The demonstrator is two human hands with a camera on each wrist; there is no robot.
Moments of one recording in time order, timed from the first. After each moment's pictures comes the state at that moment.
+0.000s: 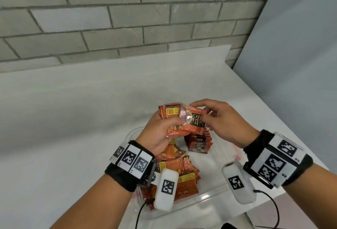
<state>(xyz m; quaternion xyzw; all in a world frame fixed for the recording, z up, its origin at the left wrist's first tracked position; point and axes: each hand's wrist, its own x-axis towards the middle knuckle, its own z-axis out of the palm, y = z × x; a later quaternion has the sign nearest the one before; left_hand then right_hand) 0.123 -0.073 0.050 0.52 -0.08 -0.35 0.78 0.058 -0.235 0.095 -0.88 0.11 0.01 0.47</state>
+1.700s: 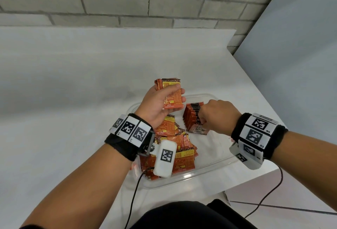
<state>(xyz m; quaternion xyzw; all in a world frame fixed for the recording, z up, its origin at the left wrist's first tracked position) 0.137 -0.063 0.035 0.48 -0.03 -0.32 0.82 0.066 -0.221 0.068 -0.97 -0.02 0.22 -0.13</state>
